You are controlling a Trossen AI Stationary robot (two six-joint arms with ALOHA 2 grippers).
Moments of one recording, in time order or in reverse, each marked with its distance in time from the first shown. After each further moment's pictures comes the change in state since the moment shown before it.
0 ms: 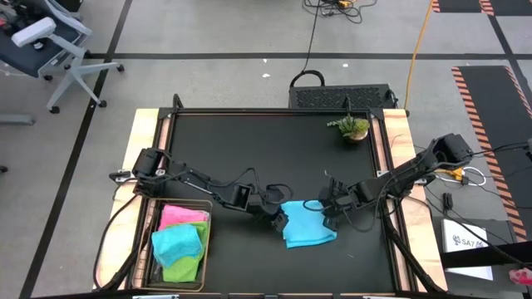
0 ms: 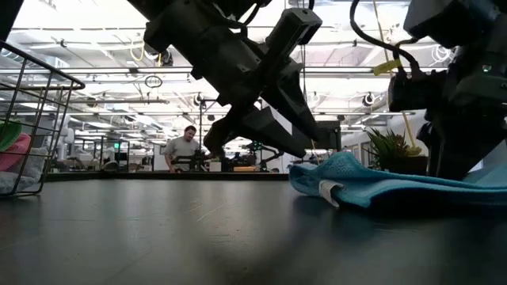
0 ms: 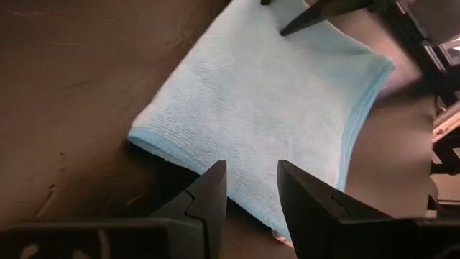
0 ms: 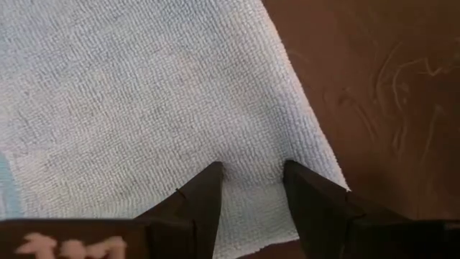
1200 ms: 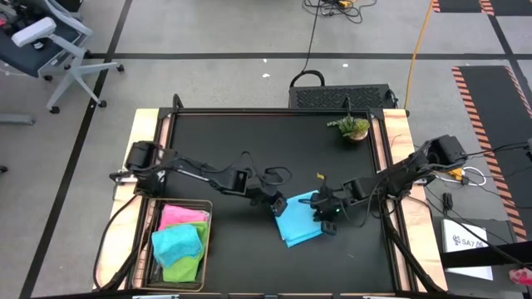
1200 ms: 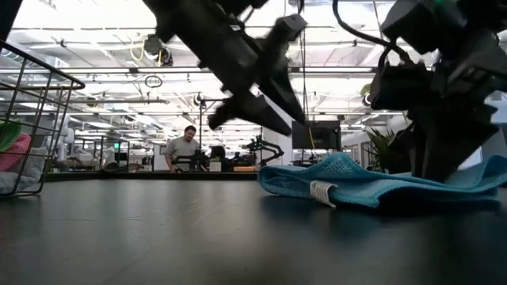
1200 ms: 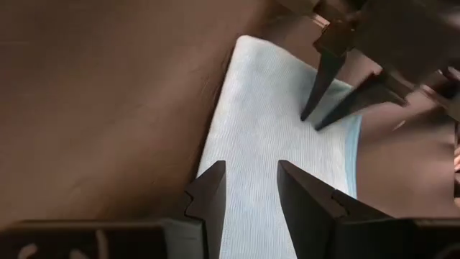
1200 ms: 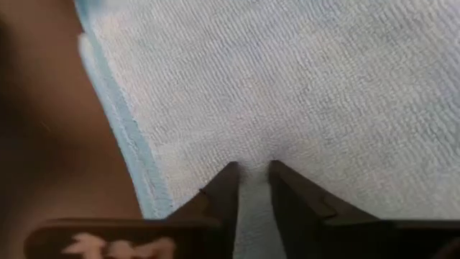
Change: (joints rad) left arm 0.098 -0.088 0.001 -0.085 -0.016 0.119; right arm -0.070 0.054 -0.017 0.284 -0.238 -0.229
